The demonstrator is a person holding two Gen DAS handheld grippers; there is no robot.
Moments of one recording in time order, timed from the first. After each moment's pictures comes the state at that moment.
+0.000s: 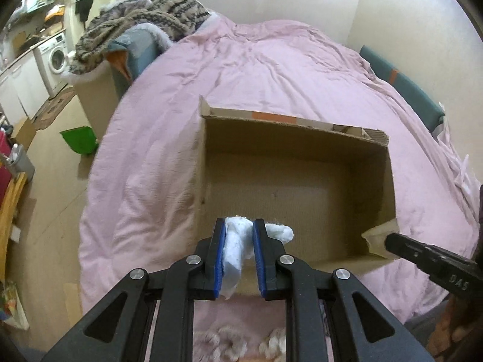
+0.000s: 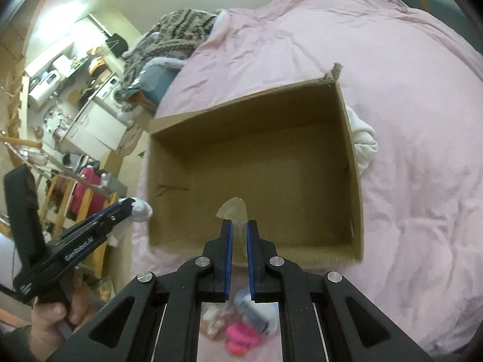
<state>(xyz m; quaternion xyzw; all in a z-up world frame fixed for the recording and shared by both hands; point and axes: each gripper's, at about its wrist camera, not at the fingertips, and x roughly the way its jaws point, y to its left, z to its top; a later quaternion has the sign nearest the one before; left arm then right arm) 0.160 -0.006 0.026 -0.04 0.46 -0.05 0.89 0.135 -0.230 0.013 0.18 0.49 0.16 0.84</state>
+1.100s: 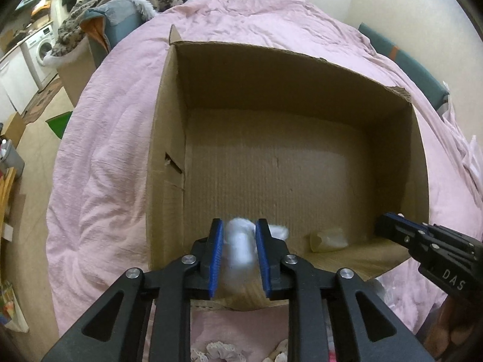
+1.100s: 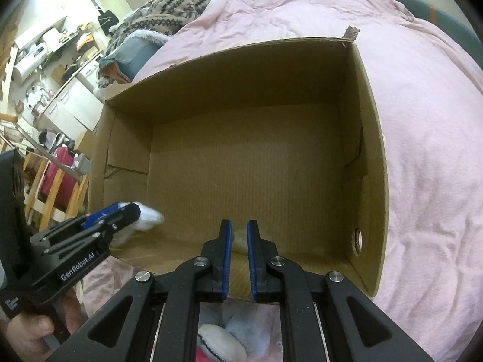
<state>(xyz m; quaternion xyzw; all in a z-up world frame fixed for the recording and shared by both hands) 0.176 -0.021 -0.045 -0.03 0.50 -0.06 0.86 0.153 -0.217 -0.041 0.11 0.51 0.13 0.84</state>
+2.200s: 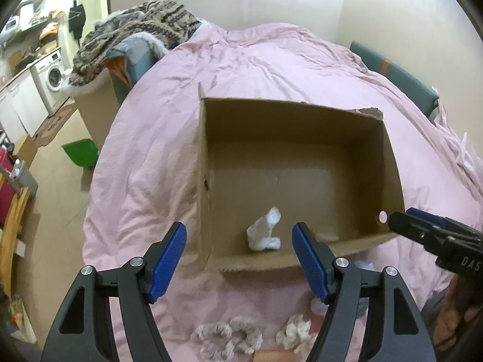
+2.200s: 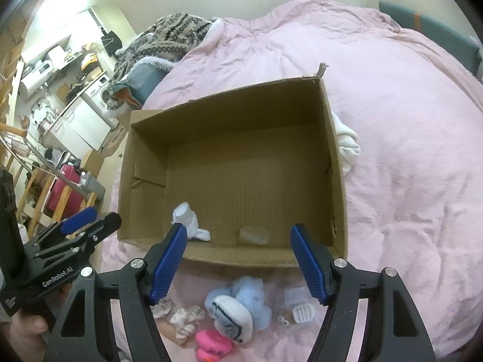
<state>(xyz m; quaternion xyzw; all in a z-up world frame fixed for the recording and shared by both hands) 0.118 0.000 0.010 -0.01 0.44 -0.05 0.90 0.110 -0.234 0.000 0.13 0.47 0.12 0.87</state>
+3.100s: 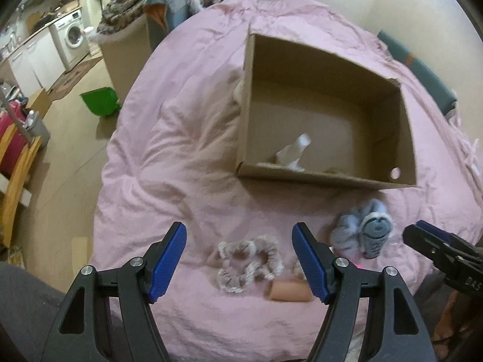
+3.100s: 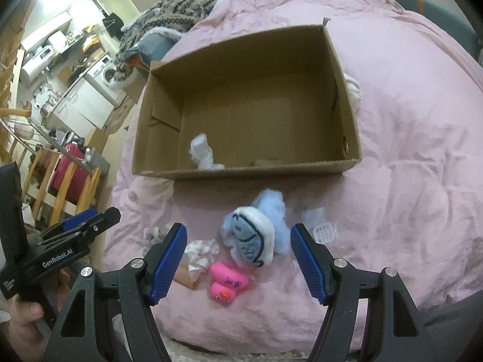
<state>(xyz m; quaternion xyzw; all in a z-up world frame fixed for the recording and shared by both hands) 0.053 0.031 -0.018 -0.05 0.51 0.00 0.86 0.046 -0.214 -0.021 0.12 0.52 0.14 0.84</state>
